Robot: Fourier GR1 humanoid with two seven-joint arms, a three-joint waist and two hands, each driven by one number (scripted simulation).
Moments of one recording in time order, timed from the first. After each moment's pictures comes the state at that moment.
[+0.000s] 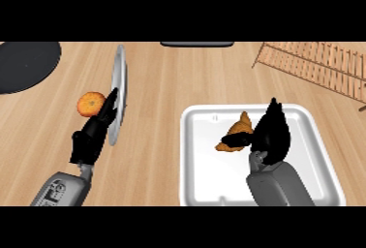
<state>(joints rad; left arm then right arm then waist) -0.19 0.28 -0.26 -1.40 0.09 0.19 -0.02 -0.30 0.00 0.26 -1.52 1.01 -0.24 1.24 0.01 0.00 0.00</state>
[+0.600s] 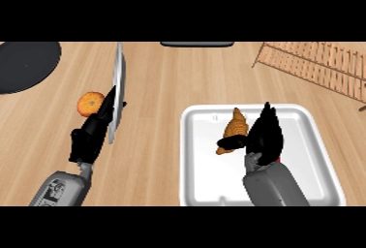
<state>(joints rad) -0.20 0.27 -0.25 -1.43 0.07 0.18 0.02 -0.30 -0.01 0.28 -1.44 0.97 -0.29 1.23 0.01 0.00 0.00</state>
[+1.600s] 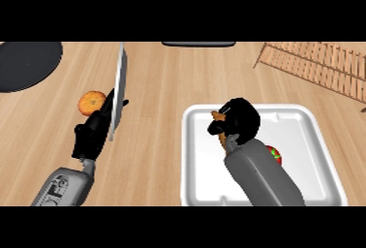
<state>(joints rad) -0.22 0.23 -0.22 -1.41 0.04 0.15 0.02 -0.53 -0.01 0.35 -1.18 0.90 -0.29 1.18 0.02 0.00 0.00</state>
